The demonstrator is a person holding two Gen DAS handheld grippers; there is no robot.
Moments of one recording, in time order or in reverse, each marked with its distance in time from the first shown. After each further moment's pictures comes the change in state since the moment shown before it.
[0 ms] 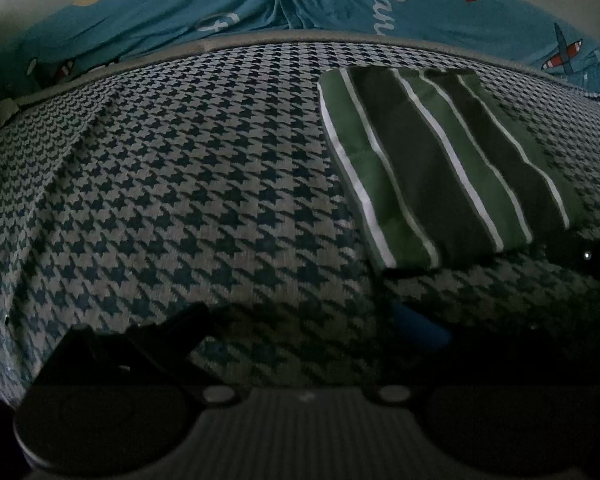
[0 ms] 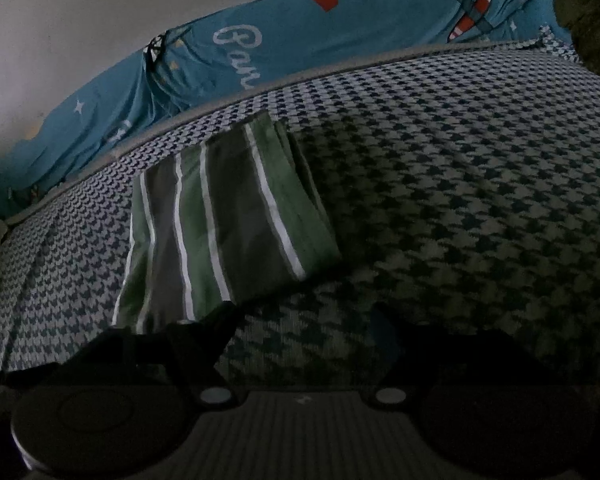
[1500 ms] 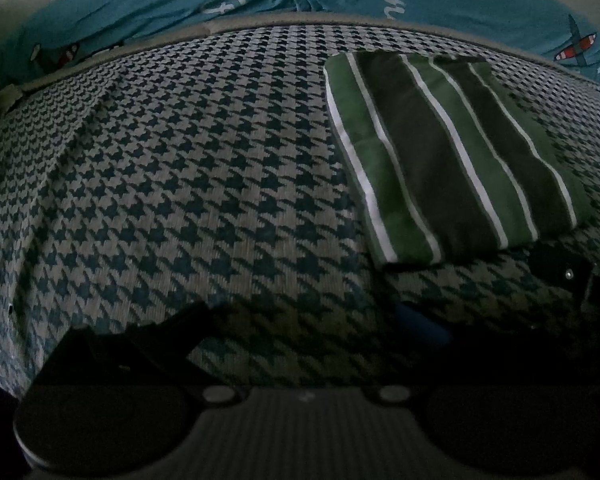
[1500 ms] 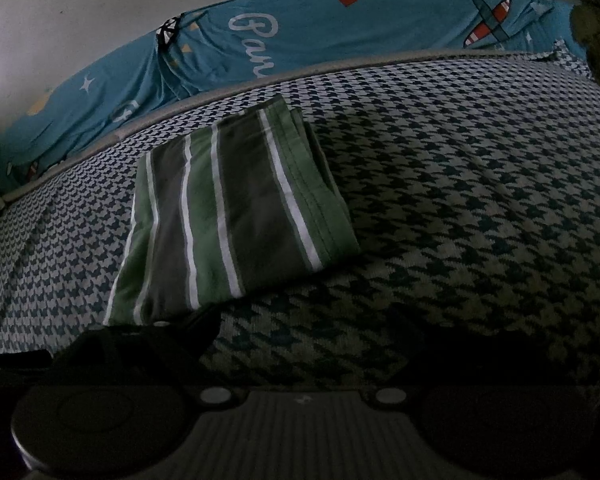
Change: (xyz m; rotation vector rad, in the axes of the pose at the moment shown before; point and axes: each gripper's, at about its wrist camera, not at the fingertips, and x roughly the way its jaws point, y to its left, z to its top) left arm -0.004 0.000 -0.005 0.005 0.071 -0.002; right arm 0.010 0.011 -0.005 -0.059 0.009 -0.017
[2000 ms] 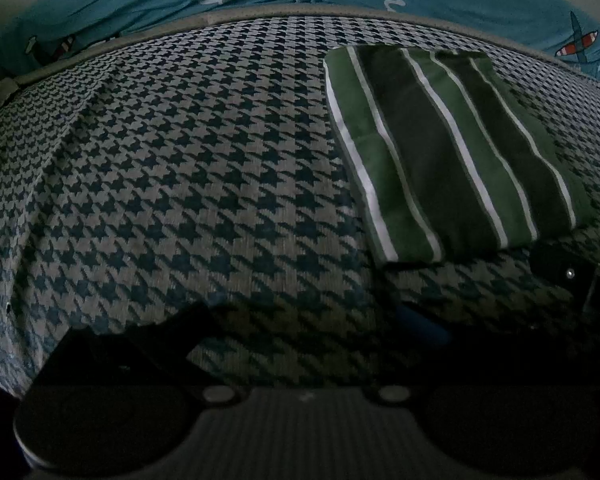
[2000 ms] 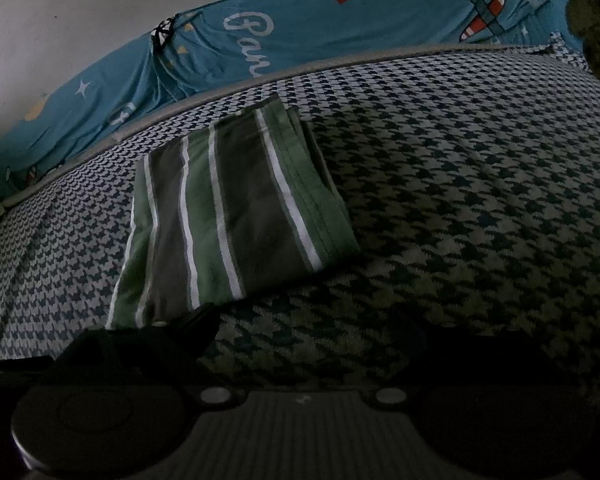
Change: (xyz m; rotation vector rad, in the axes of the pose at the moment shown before) left arm 0.010 0.006 0.012 0.002 0.024 -0.014; right arm 0.000 0.000 0.002 0.020 0.013 0.002
